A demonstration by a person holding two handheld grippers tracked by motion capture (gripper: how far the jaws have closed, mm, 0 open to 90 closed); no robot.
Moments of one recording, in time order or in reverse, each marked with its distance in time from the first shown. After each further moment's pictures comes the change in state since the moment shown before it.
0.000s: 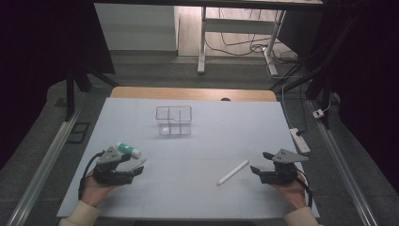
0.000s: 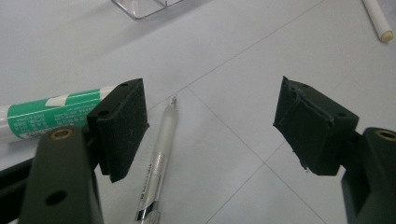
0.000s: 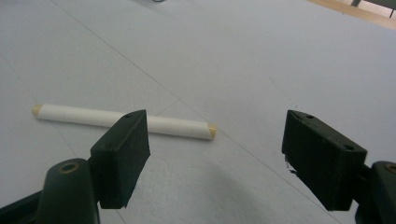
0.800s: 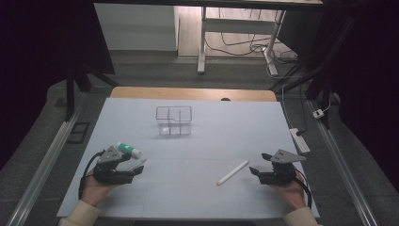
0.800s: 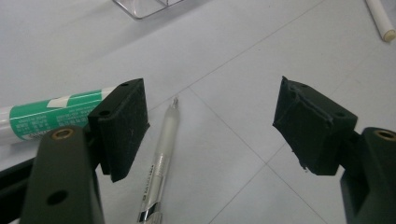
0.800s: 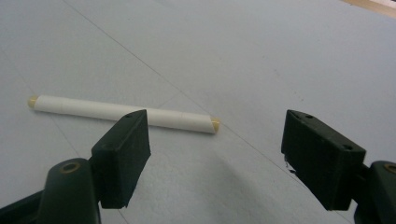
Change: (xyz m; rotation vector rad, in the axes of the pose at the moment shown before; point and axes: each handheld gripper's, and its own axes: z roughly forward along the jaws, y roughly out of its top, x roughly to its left) left arm 0.001 0.002 0.000 0.006 0.003 0.002; right arm 0.001 -0.002 0.005 0.027 0.004 -0.008
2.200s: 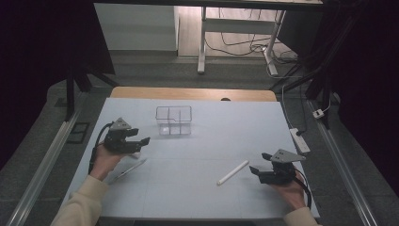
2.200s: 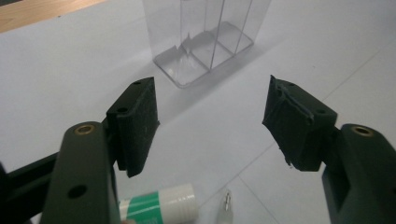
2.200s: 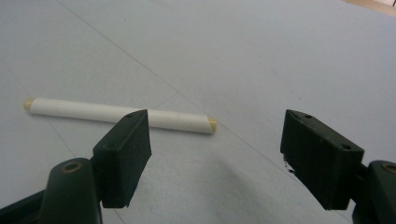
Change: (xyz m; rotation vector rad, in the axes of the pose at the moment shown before) left arm 0.038 0.073 0.031 0.003 0.054 -0.029; right arm 0.000 0.000 0.001 0.002 -0.008 0.014
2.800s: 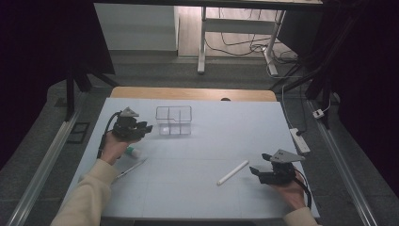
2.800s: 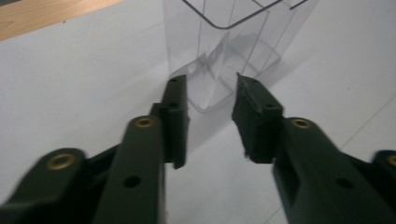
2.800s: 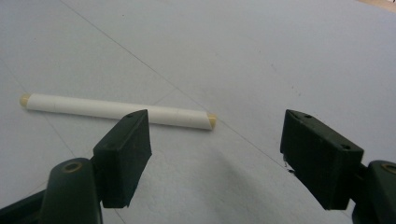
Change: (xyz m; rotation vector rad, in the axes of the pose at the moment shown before) left arm 0.019 0.027 0.033 0.051 0.023 -0.024; right arm 0.000 -0.001 0.001 0.011 -0.003 -0.001
